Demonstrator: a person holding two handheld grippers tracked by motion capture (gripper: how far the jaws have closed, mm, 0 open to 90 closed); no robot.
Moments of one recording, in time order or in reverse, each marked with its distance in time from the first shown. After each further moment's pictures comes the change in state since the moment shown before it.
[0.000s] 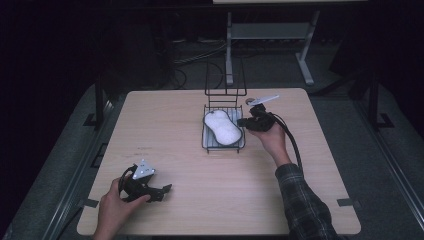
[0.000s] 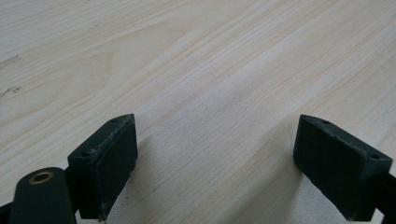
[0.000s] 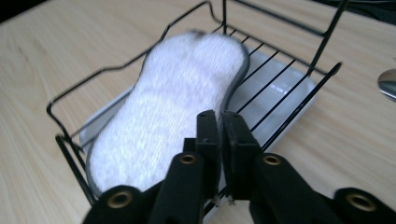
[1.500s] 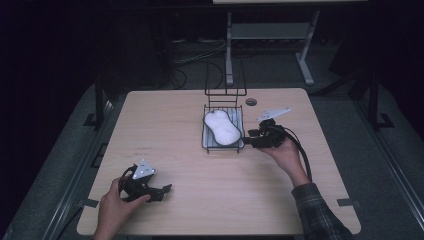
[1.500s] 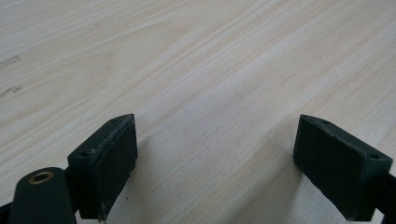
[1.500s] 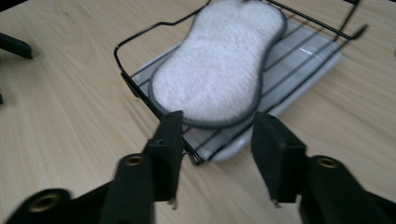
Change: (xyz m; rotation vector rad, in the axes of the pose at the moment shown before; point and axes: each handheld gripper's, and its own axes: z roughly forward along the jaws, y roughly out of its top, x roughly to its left) left arm 0.000 0.000 0.000 0.000 0.000 0.000; right arm 0.026 -0.037 -0.049 0.011 0.028 -0.060
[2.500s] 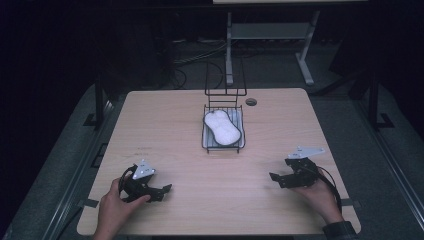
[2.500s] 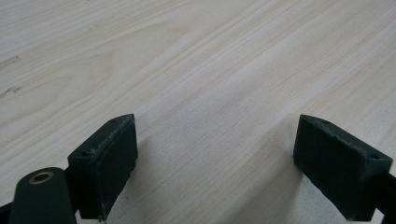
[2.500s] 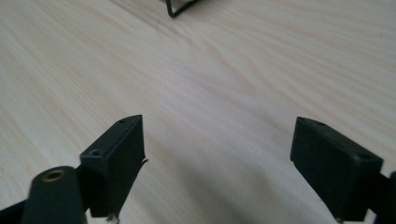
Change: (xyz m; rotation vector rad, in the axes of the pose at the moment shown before) left arm 0.000 0.000 0.000 0.000 0.000 0.003; right arm 0.019 -0.114 -0.060 0.061 -0.170 0.058
